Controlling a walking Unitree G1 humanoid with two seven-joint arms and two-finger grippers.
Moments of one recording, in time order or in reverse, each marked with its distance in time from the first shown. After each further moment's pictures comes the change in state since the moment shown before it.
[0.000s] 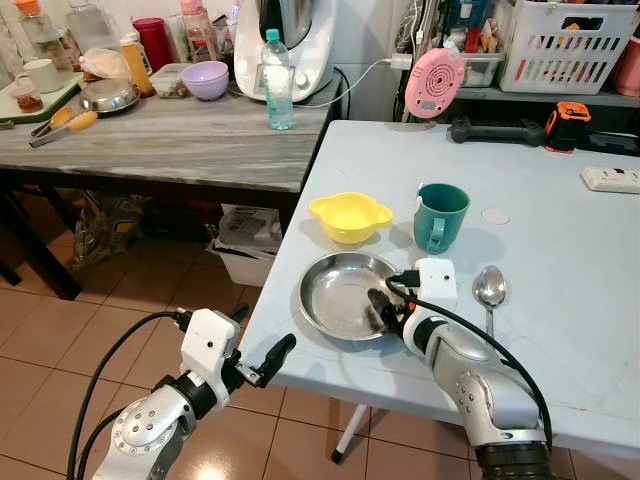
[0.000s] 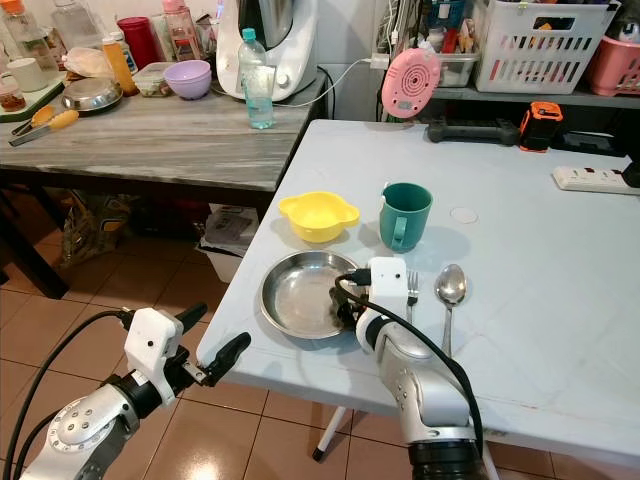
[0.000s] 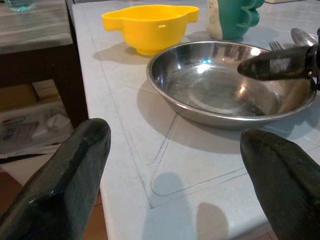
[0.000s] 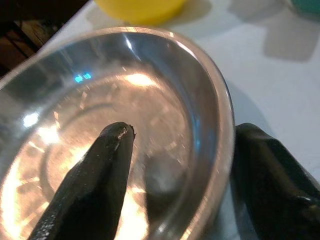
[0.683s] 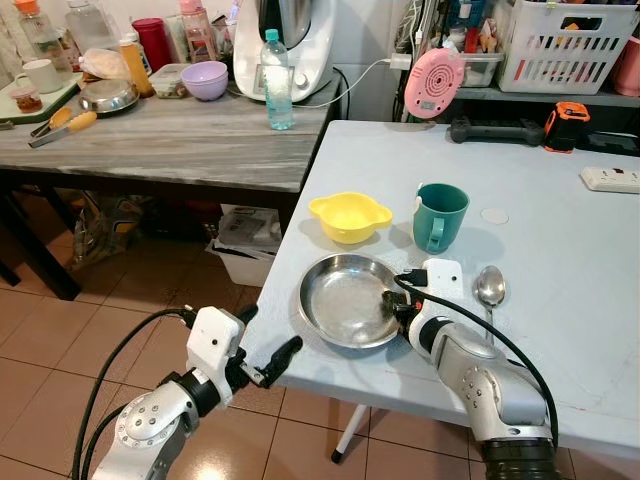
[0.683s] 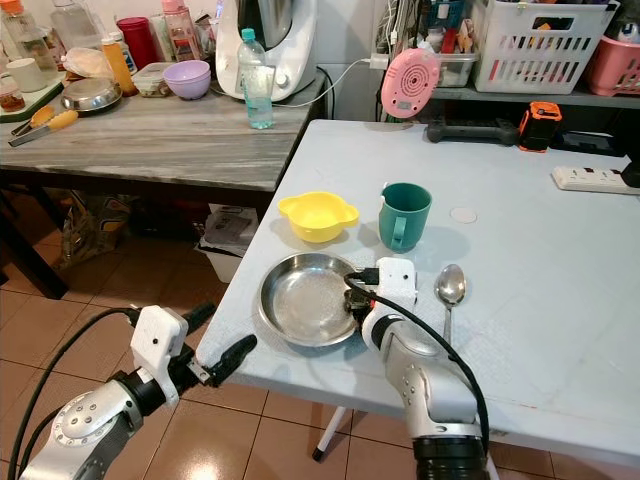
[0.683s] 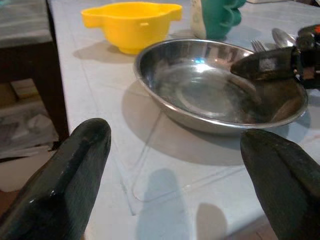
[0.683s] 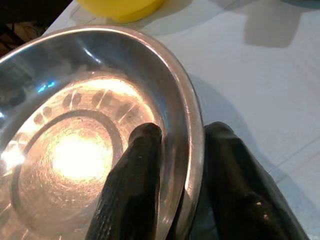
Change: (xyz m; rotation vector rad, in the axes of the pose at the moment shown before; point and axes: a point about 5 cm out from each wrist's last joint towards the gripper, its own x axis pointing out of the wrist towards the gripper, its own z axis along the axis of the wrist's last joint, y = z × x) left arm 0.005 -0.003 0.000 -0.018 0.008 -0.072; right arm -0.001 -0.006 0.001 0.059 0.027 -0.018
